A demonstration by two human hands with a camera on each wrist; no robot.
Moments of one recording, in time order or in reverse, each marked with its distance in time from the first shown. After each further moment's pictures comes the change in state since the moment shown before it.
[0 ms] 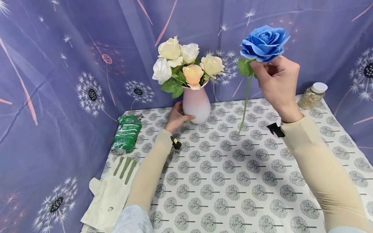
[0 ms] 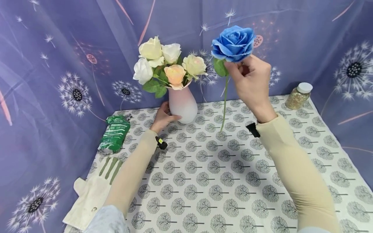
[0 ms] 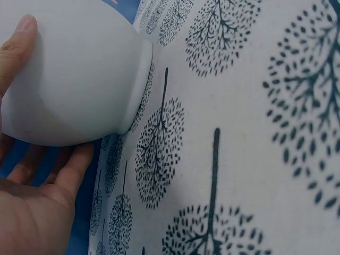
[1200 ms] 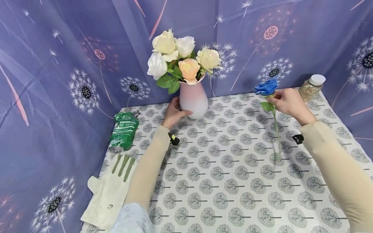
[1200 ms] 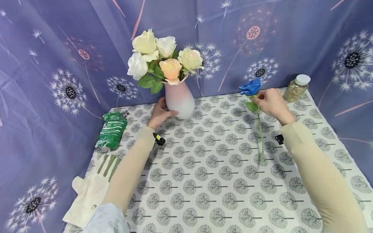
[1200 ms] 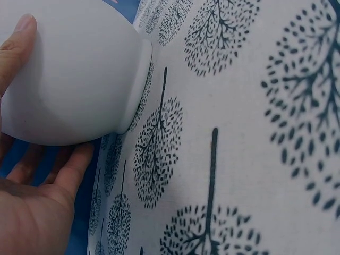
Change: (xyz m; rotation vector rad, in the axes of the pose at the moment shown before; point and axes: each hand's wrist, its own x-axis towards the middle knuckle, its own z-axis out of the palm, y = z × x) left_hand -0.004 0.004 0.000 -0.010 0.001 -0.015; right_hand -0.045 0.153 -0.103 -0.667 -0.687 0.427
